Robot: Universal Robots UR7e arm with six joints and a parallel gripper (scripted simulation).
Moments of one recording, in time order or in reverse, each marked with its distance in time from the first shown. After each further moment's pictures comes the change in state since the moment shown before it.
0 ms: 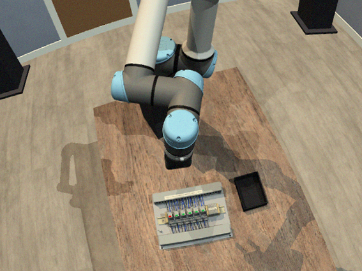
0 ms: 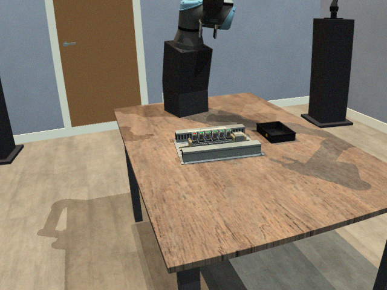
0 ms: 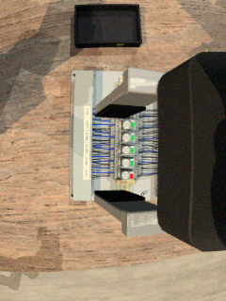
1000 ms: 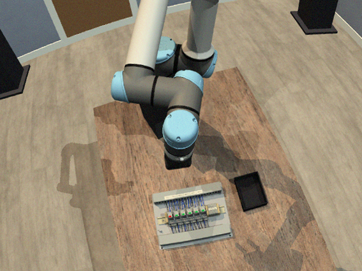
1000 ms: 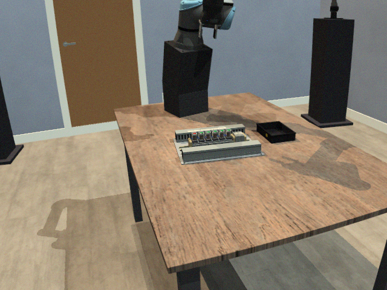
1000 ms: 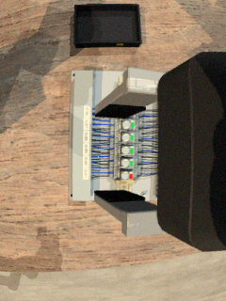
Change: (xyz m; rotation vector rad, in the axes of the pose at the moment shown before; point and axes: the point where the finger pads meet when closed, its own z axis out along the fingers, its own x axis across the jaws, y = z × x) arm 0.000 0.001 0.001 -0.002 0.000 -0.001
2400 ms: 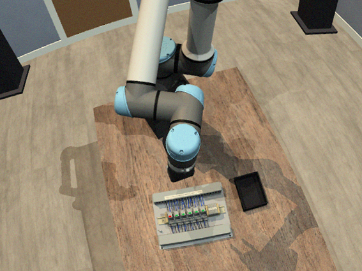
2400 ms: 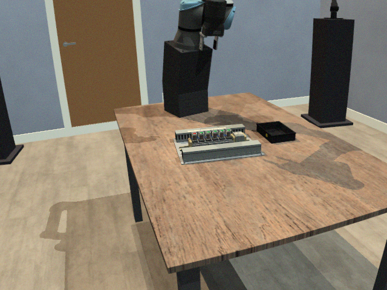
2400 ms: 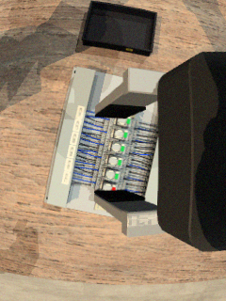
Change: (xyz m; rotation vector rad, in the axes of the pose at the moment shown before) arm 0.001 0.029 0.037 -0.032 0.004 -0.199
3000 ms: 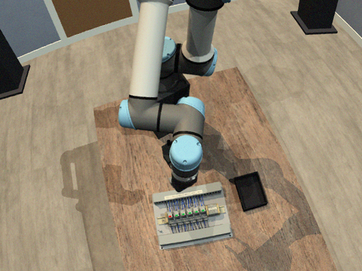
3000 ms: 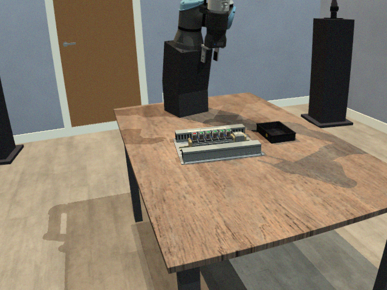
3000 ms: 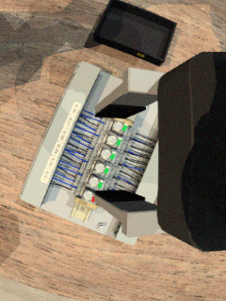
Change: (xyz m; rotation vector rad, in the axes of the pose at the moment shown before) arm -0.001 0.024 0.039 -0.032 -0.001 -0.201
